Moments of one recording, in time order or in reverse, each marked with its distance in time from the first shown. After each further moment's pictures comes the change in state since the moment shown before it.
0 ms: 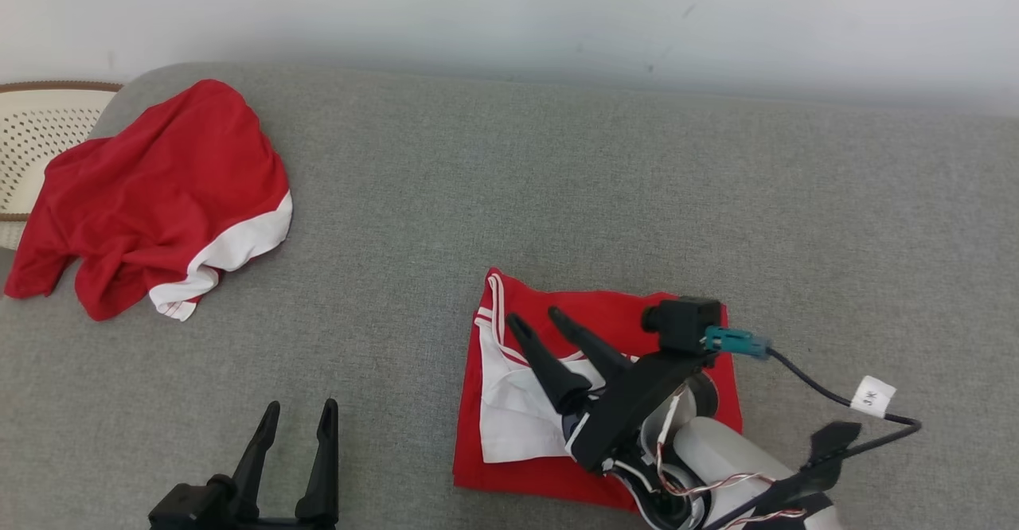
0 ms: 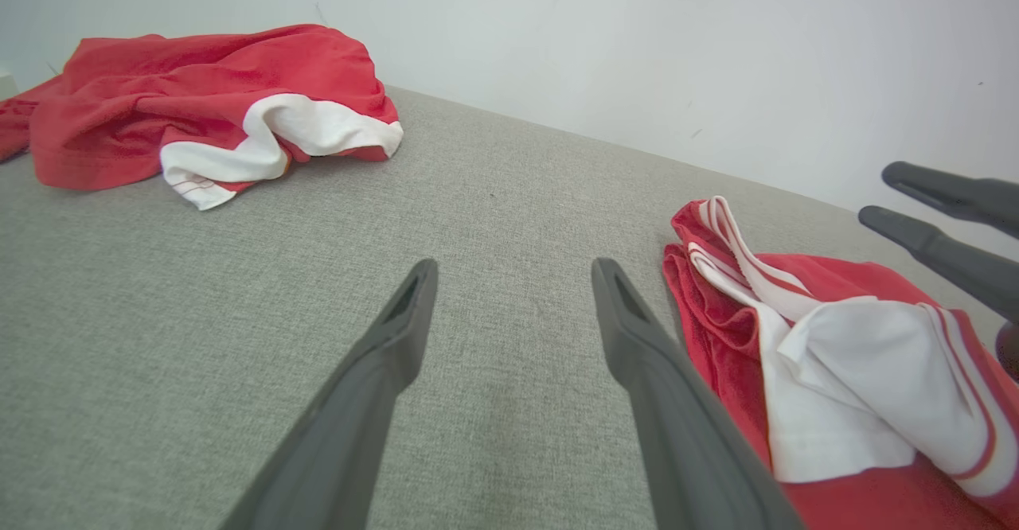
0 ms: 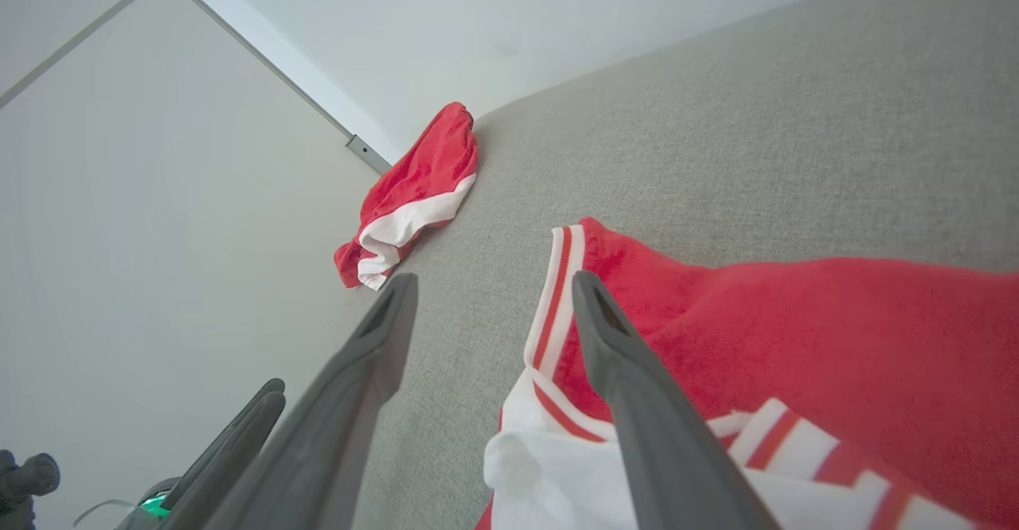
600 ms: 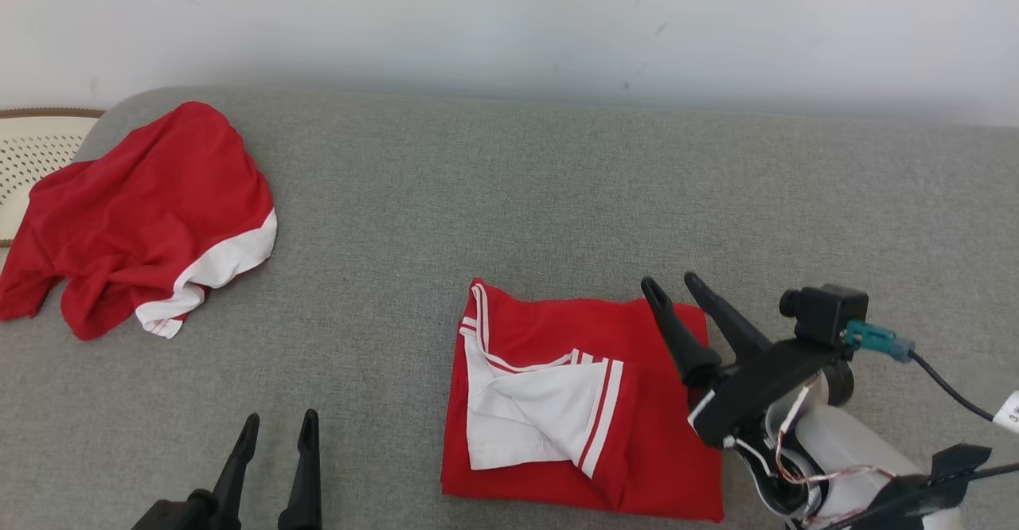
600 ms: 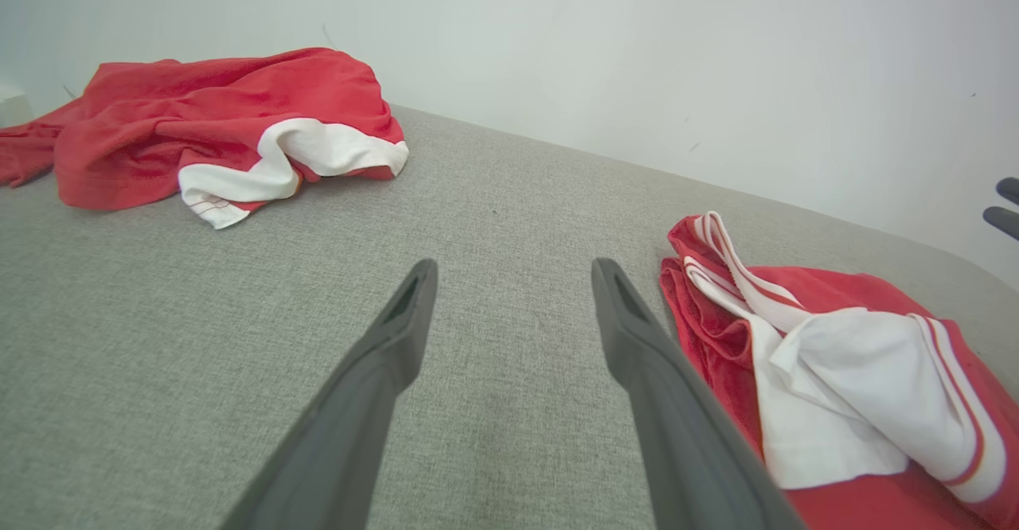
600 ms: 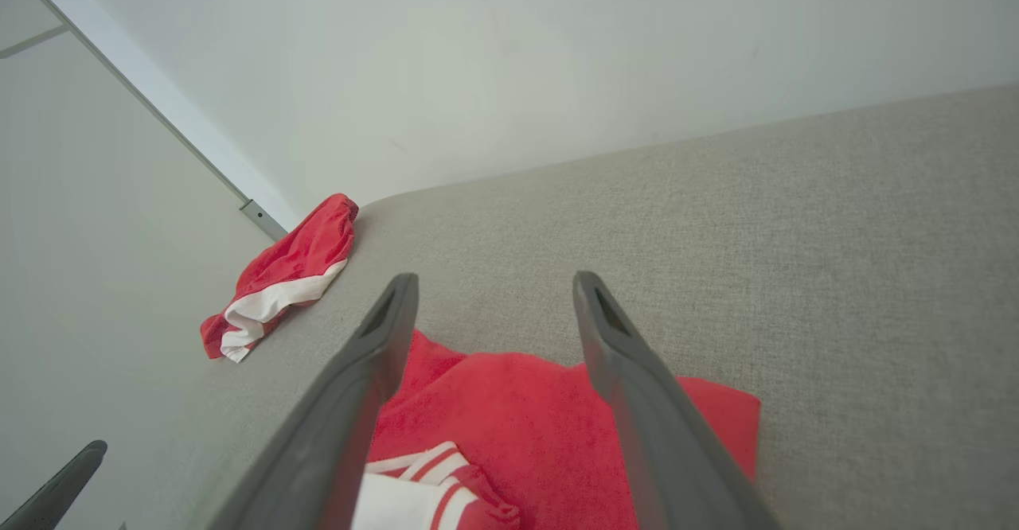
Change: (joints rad) left arm 0.036 0.000 0.038 -0.028 0.011 0.002 0.000; right arm 0.029 -0.218 -0.097 -0.083 -0.043 0.000 -0.101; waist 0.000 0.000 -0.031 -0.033
